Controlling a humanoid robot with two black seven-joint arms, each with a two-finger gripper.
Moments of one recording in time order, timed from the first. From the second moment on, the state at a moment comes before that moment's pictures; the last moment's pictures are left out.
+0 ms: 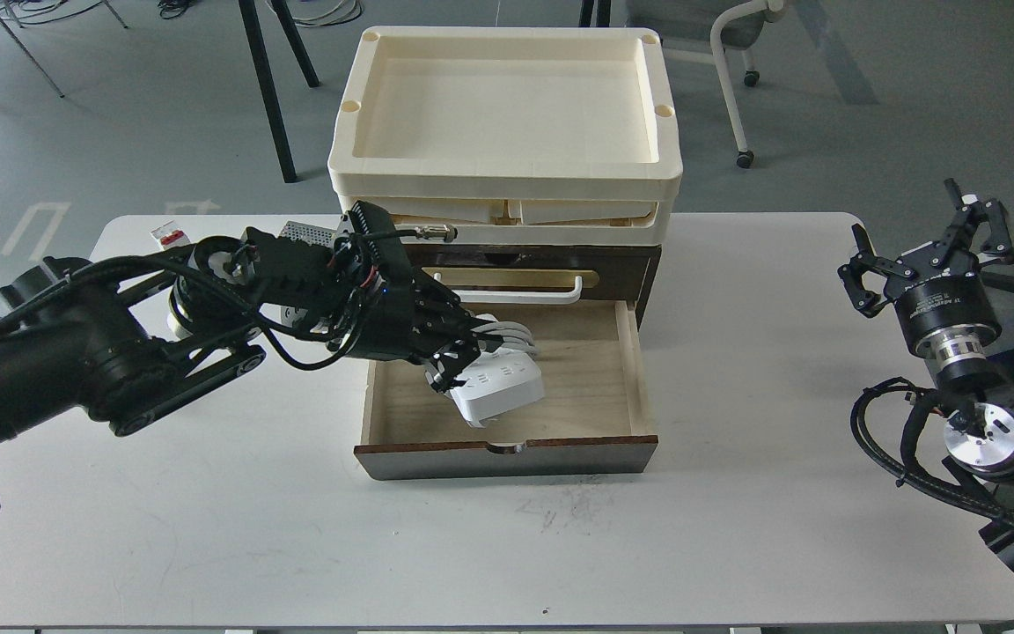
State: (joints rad) left arm -0.96 0.43 -0.32 -1.18 2.18 -0.31 -0.48; right arm 0.41 -0.44 0.95 0.89 0.03 0.31 0.47
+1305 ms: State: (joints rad) left arm -0.79 0.59 -0.83 -1.42 1.20 -0.20 -0.49; right arm 0.41 -0.44 0.95 0.89 0.03 0.31 0.47
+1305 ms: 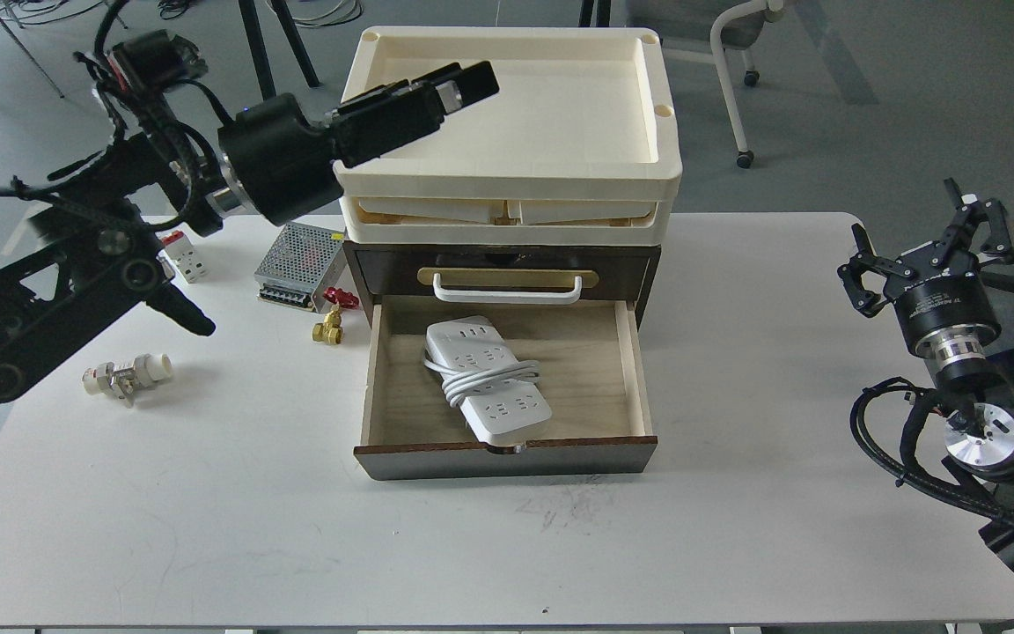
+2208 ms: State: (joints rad) left arm -0.67 0.34 -0.93 -0.45 0.01 -0.49 -0.42; right arm 0.42 -0.44 0.96 0.89 0.04 0.29 0.43
